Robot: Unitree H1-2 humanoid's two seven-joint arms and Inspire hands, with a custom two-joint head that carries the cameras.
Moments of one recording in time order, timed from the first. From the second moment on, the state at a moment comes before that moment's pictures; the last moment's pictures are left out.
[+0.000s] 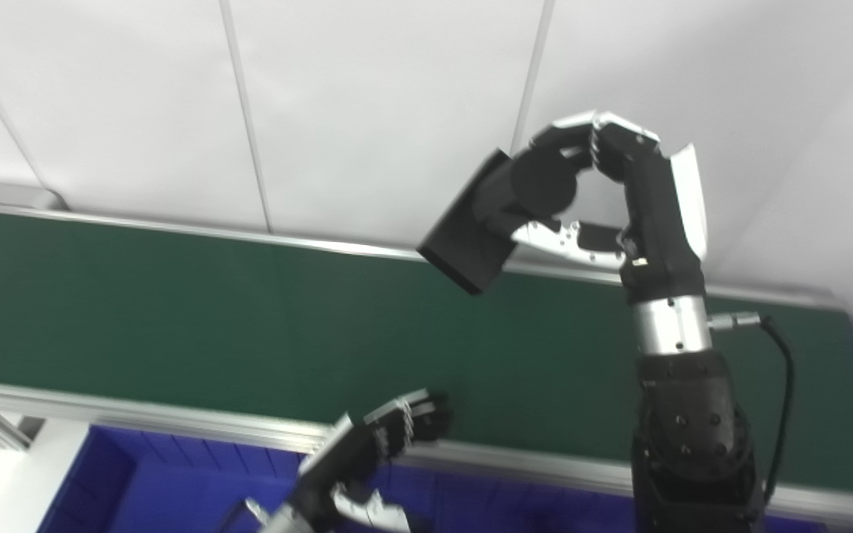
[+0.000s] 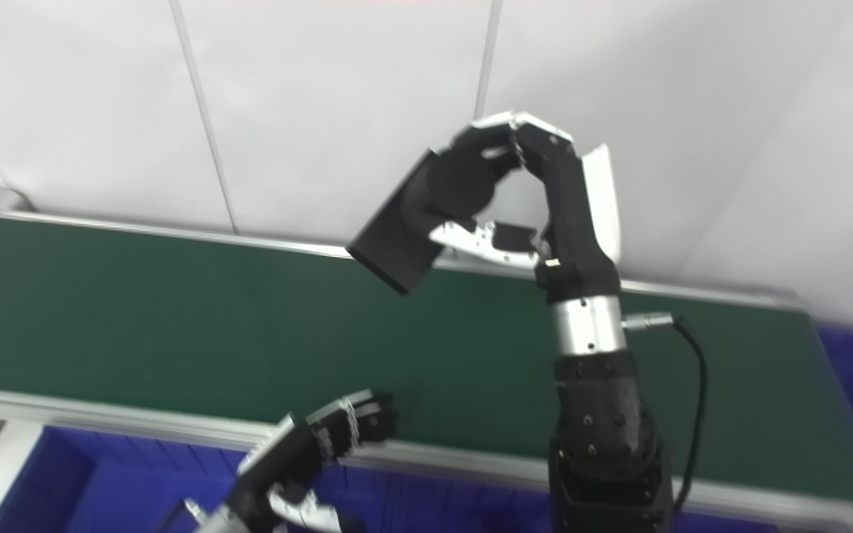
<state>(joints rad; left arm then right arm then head) 0.16 0.12 -0.22 0.08 -0.15 -0.28 -0.37 -0.38 0.02 0.16 -0.44 -0.39 0.14 0.07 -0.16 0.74</state>
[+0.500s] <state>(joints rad) 0.16 0.17 -0.17 0.04 -0.23 -0.25 -0.41 -0.01 0.02 0.12 -0.69 -0.43 0.19 0.07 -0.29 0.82</state>
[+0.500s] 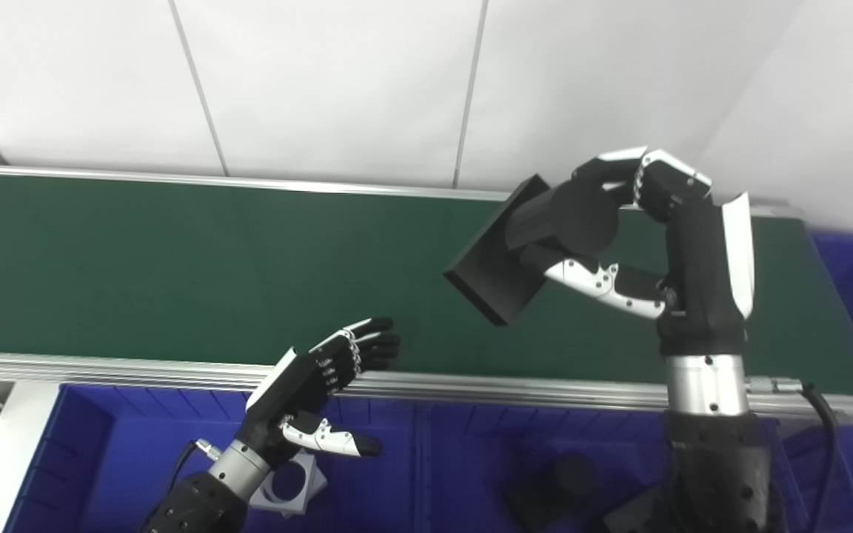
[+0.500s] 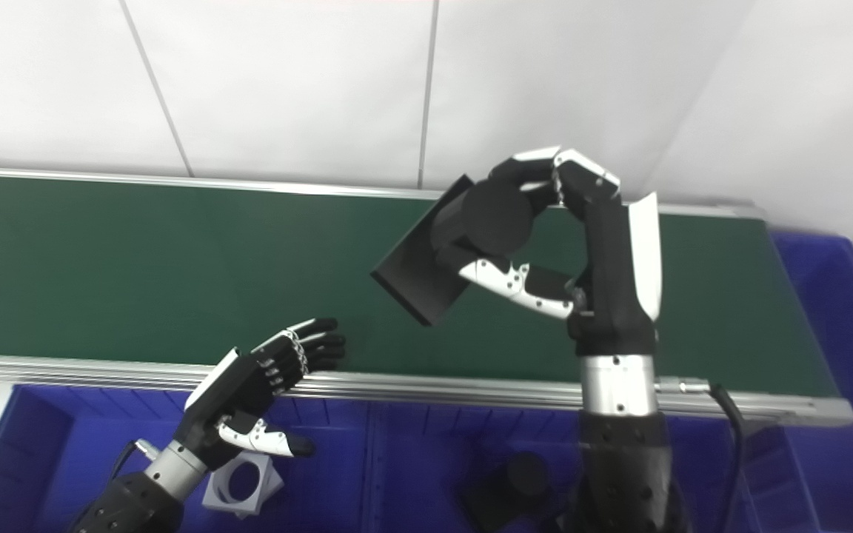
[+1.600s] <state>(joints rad) 0.17 0.27 -0.08 -0.03 -0.35 -0.18 -0.48 0.50 0.10 0.00 -0.31 -0.45 -0.05 -0.30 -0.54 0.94</state>
